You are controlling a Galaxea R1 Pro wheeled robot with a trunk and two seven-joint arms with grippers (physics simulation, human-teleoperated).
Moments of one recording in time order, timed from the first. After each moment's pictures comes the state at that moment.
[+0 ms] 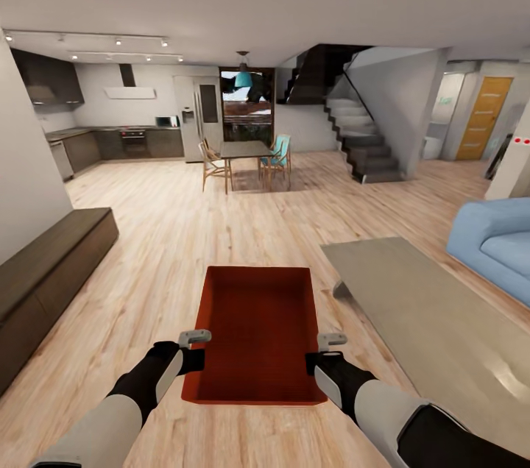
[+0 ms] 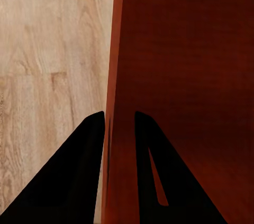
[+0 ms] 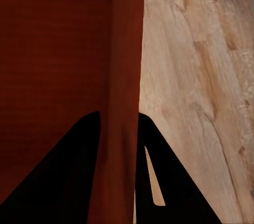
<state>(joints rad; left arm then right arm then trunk) -0.67 -0.03 -0.03 -0.50 0.14 0.54 0.05 -0.82 0.14 0.64 -0.09 -0.59 0.16 -0.28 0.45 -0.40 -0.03</state>
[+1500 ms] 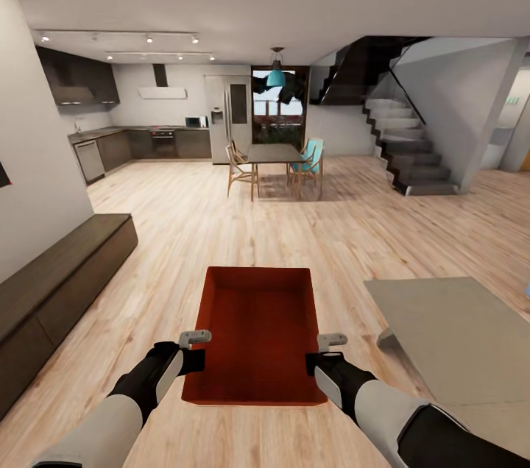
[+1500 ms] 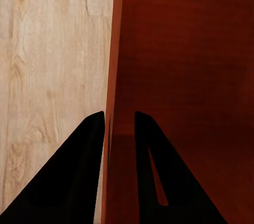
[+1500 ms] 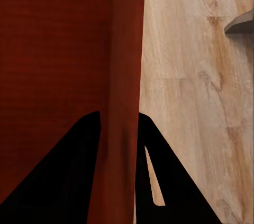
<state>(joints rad) -0.67 -0.03 -0.03 -0.49 0.14 0.54 0.05 -0.81 0.14 0.65 -0.09 -0.60 0.15 -0.28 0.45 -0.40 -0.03</state>
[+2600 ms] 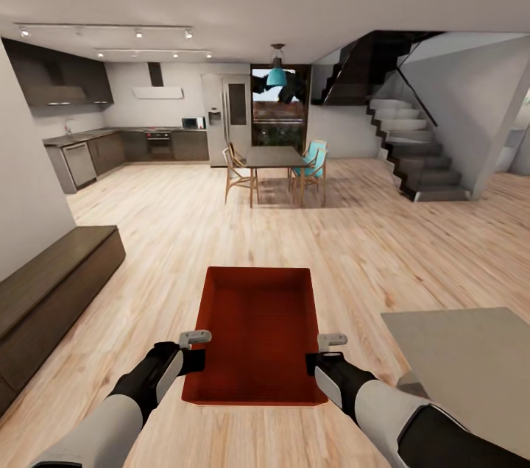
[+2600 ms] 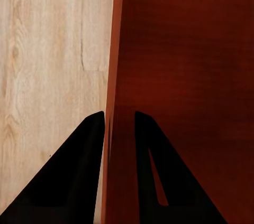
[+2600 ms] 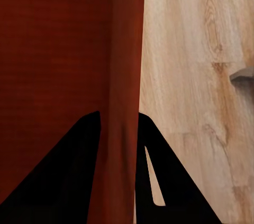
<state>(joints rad) -0.67 -0.03 -0.03 -0.49 0.14 0.54 0.05 -0.81 0.14 0.65 -0.09 -0.60 0.15 -0.27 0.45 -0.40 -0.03</state>
